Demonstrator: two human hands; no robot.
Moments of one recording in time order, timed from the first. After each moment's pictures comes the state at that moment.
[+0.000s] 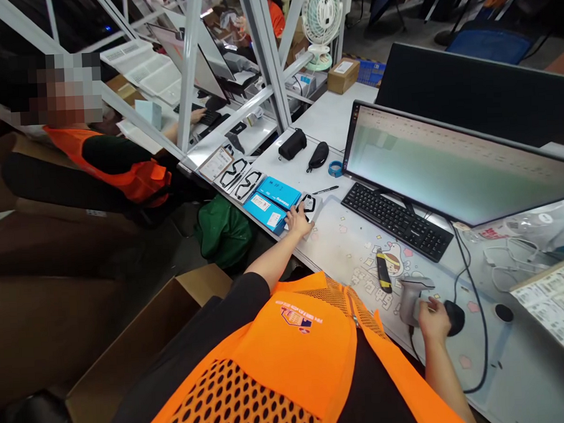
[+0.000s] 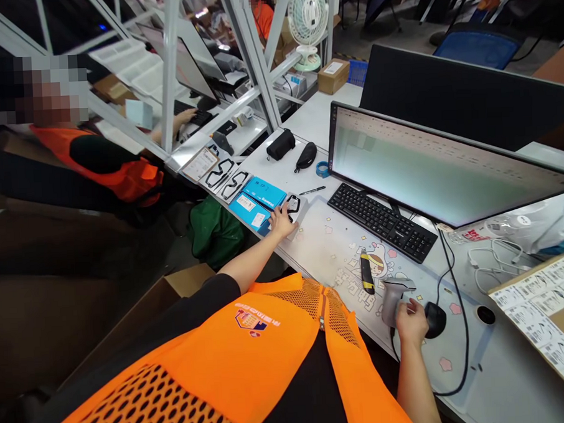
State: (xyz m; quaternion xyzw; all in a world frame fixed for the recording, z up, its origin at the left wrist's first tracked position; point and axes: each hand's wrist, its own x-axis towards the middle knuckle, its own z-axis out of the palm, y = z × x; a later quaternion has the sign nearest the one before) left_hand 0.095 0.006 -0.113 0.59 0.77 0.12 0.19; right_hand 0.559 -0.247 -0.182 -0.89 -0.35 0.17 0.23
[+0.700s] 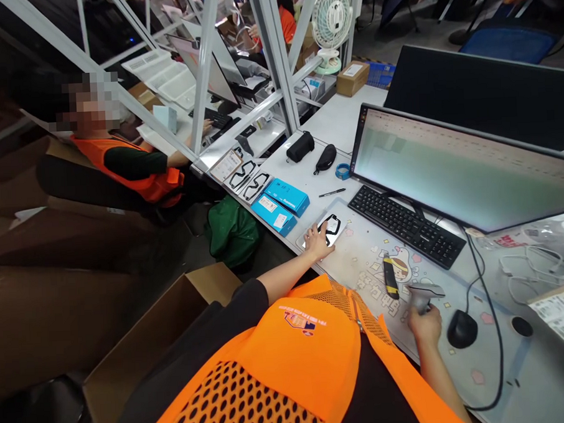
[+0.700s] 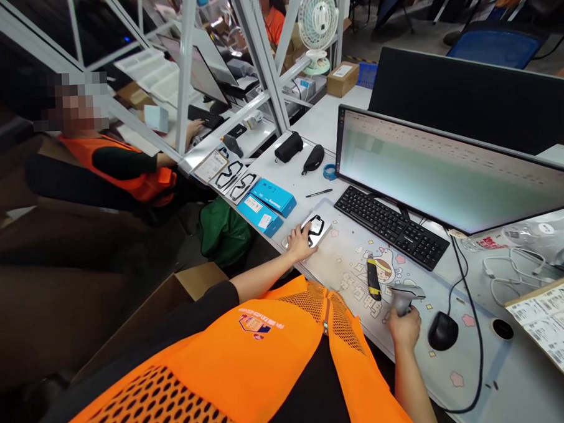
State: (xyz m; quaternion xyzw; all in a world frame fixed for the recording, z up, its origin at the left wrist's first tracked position) left_hand 0.144 -0.059 -0.106 0.66 0.71 0.05 0.24; right_hand 0.531 -0.242 -0.208 -0.89 -0.38 0.18 0.19
